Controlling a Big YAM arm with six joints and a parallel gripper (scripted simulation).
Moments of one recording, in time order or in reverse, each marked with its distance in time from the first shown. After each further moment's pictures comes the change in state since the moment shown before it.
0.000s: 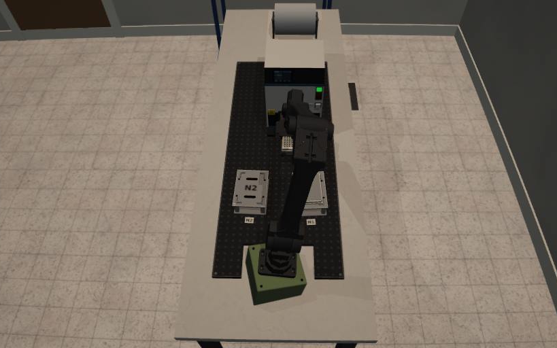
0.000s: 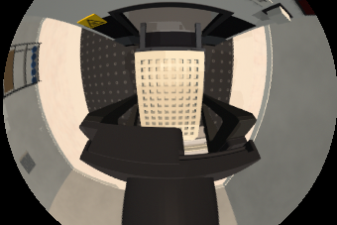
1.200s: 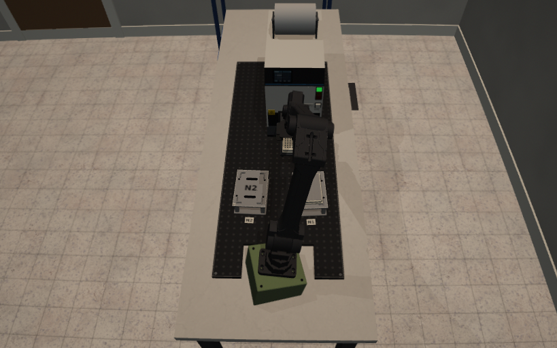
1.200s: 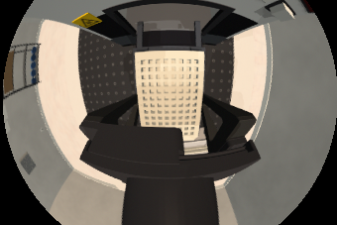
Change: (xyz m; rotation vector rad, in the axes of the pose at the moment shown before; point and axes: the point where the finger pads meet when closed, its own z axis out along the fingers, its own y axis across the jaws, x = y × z) arm 0.002 -0.002 0.007 0.002 -0.004 0.004
